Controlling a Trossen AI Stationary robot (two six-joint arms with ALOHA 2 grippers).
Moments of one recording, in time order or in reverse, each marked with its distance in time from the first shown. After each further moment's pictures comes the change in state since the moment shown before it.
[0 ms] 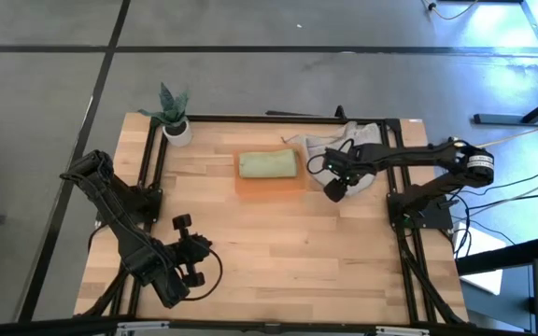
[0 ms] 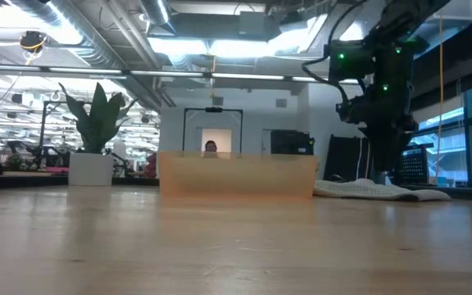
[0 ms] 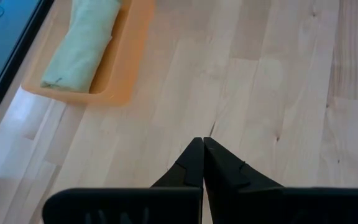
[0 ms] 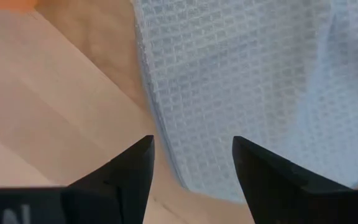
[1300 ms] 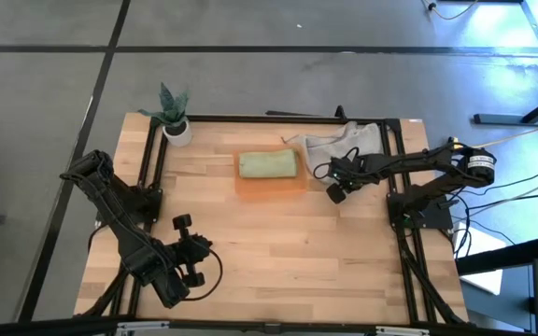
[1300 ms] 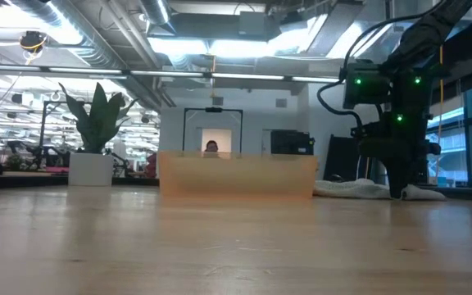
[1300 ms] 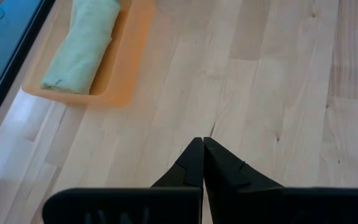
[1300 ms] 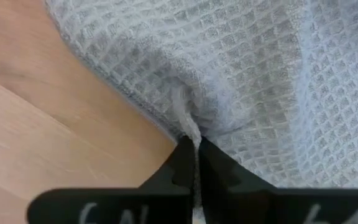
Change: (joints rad) left arm 0.000 0.000 0.000 0.003 -0.003 0.007; right arm 0.004 0.000 -0.213 0.219 0.109 0.146
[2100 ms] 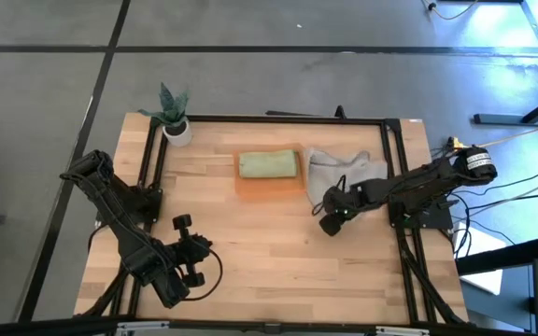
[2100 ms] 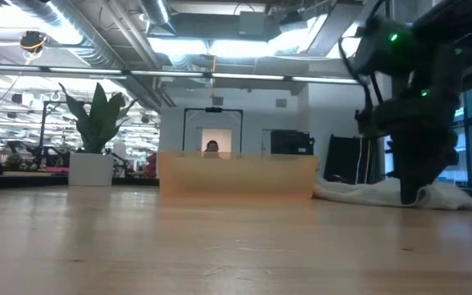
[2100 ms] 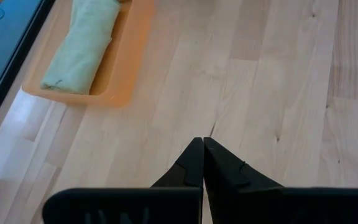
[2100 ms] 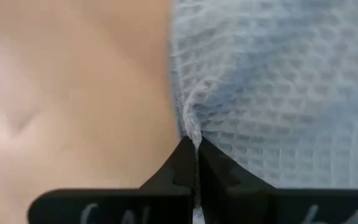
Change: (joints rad) left arm 0.000 0.000 0.000 0.000 0.000 0.000; right arm 0.410 0.002 -0.003 0.182 -0.200 0.296
